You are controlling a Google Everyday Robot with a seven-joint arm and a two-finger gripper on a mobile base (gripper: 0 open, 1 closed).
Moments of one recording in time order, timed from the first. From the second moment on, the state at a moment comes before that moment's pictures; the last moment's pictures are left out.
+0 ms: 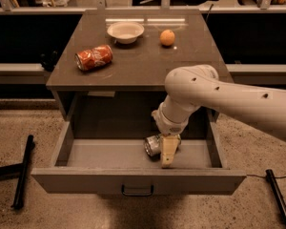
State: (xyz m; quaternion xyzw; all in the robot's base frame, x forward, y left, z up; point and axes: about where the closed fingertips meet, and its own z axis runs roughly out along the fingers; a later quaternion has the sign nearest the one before) arm 0.529 -0.055 0.664 -0.75 0.65 0.06 0.12
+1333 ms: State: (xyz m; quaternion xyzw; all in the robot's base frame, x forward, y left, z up) arm 0.532 -0.056 0.651 -0.75 0.66 0.05 0.11
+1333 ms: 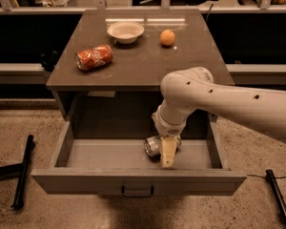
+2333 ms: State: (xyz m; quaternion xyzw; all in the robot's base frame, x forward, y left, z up) arm 0.542 -0.070 0.694 -0.73 0.68 0.05 0.12
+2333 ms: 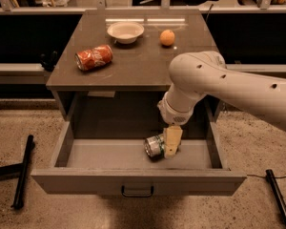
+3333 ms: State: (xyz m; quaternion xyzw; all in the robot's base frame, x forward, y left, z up) arm 0.541 -0.052 0.664 -0.75 0.65 0.02 0.11
